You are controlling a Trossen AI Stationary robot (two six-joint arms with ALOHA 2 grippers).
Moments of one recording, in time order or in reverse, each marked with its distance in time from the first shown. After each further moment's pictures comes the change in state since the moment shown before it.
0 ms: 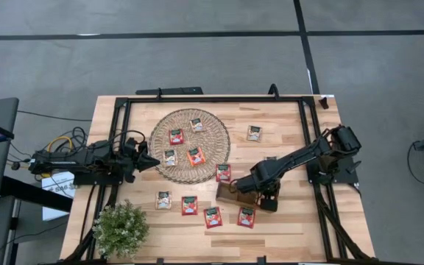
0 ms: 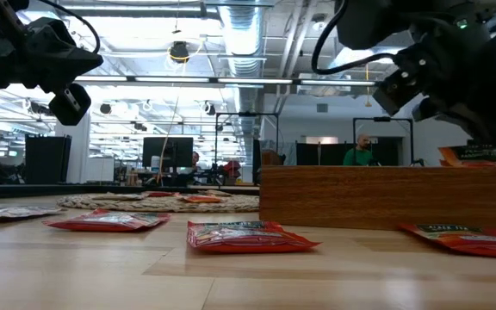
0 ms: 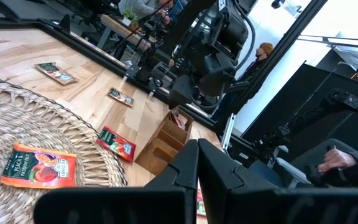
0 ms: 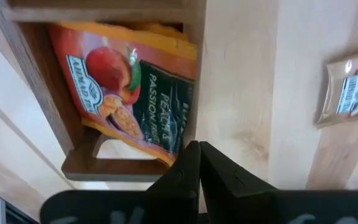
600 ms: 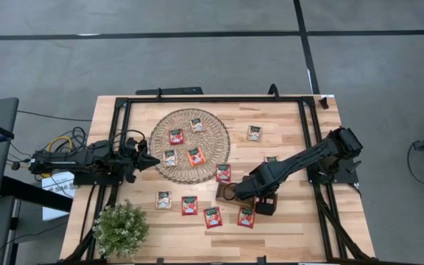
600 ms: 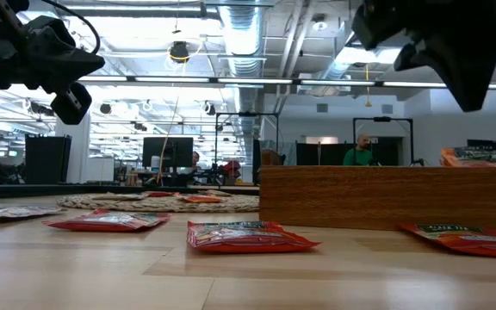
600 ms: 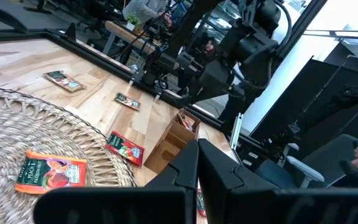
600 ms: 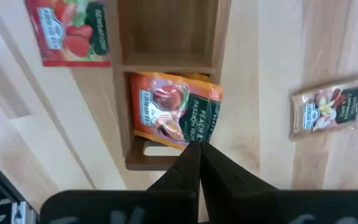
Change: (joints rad) left arm 0.000 0.000 0.000 -0.002 -0.019 0.050; right arm 0.068 0.000 0.246 -0.114 0.109 0.061
